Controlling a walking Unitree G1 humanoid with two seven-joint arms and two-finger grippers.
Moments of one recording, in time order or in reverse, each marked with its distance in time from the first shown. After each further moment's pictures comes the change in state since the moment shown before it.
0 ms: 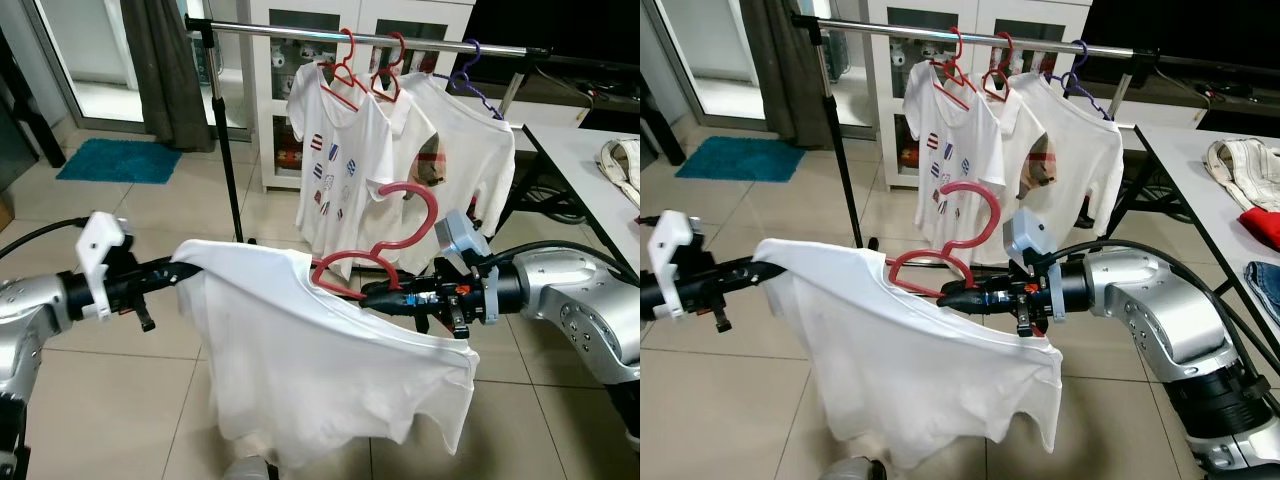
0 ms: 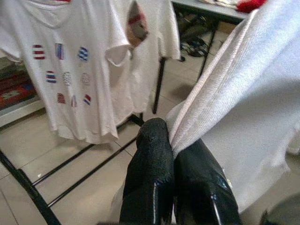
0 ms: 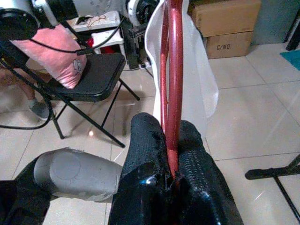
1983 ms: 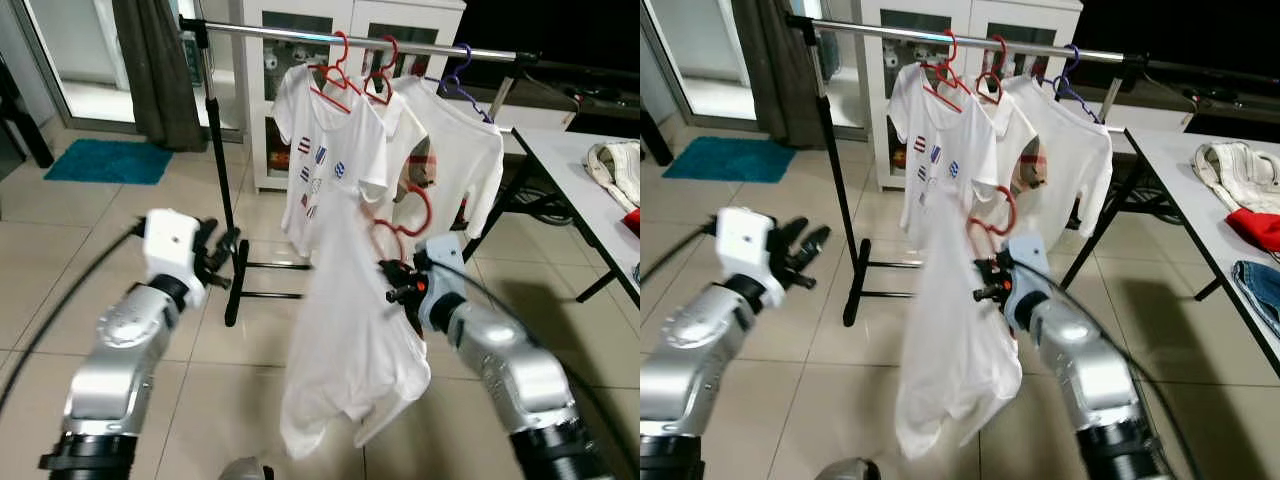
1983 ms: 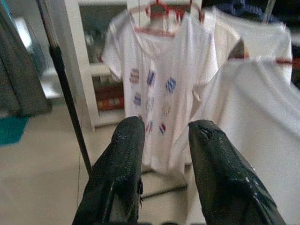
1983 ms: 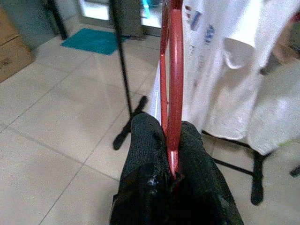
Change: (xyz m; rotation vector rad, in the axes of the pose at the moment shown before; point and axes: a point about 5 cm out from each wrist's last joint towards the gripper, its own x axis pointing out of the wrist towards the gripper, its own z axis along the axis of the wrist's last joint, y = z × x) left arm 0.077 -0.050 0.006 -0.022 -0.091 0.573; right arm 0.042 -0.028 -0.080 0.327 -0.056 -1.030
